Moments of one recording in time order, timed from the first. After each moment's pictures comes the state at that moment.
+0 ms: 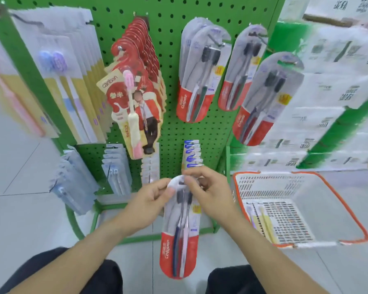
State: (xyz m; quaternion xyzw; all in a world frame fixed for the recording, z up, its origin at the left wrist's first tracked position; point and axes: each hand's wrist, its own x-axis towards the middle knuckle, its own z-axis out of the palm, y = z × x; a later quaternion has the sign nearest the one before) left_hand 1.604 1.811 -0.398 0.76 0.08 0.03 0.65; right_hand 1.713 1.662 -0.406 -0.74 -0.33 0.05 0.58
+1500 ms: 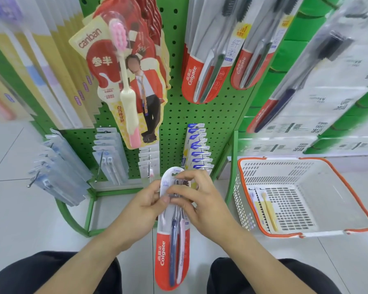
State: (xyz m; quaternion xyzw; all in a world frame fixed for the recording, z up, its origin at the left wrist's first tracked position) left_hand 1.600 1.828 -0.443 0.70 0.13 0.00 0.70; right_hand 1.706 1.675 -0.467 -0.77 -0.50 -0.05 0.39
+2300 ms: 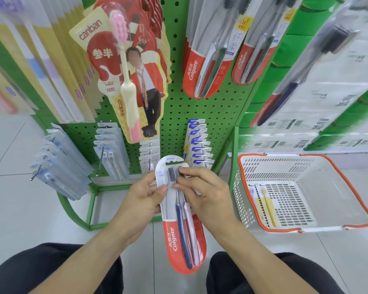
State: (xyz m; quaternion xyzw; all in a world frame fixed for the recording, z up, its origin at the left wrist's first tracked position) left_hand 1.603 1.818 -0.443 0.58 0.20 0.05 0.79; right_hand 1.705 1.682 -0.473 -0.73 -0.43 -0.19 0.49
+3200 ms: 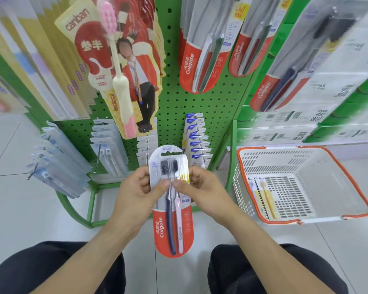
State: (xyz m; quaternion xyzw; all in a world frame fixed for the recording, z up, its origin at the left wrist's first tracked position) left_hand 1.603 1.818 -0.444 0.63 0.24 0.14 0.72; right_hand 1.703 1.678 -0.455 -0.68 -0.20 0.31 0.63
